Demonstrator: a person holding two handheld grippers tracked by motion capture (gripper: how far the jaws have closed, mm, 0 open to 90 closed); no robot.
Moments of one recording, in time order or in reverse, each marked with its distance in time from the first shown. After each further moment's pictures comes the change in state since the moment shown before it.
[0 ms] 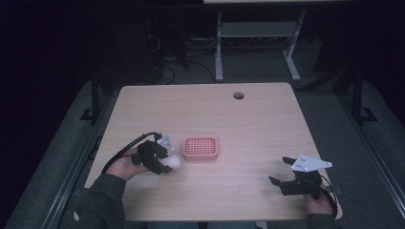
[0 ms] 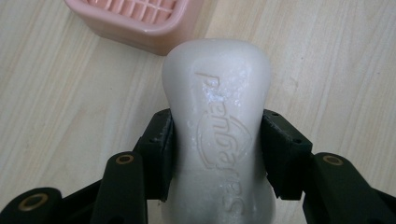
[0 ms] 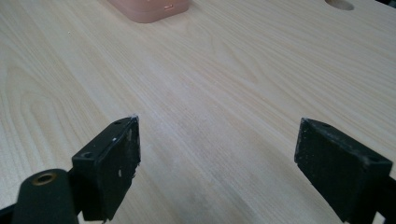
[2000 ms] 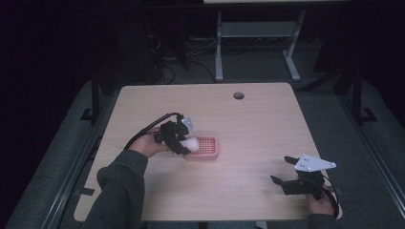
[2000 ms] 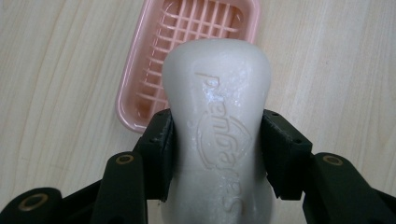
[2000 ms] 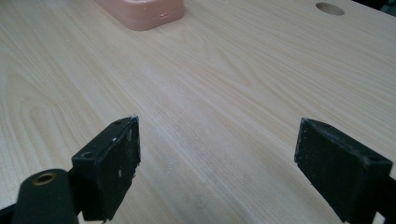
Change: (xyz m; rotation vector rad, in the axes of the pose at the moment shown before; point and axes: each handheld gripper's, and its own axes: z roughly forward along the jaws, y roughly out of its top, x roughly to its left) left arm 0.034 0.075 0.013 0.019 -0.016 0.070; right arm -0.003 -0.002 -0.004 -0.028 -0.005 0.017
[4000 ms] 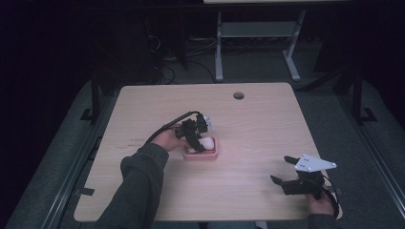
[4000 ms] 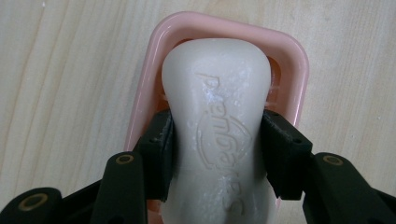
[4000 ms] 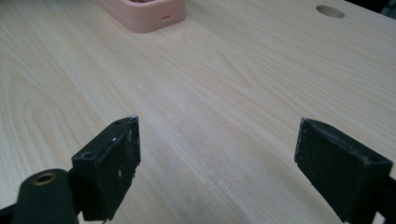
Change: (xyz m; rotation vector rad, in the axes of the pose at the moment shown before) left arm 0.020 0.044 0.054 0.065 -0.039 0.025; right arm 0.001 0.001 -0.001 -0.006 0.004 0.001
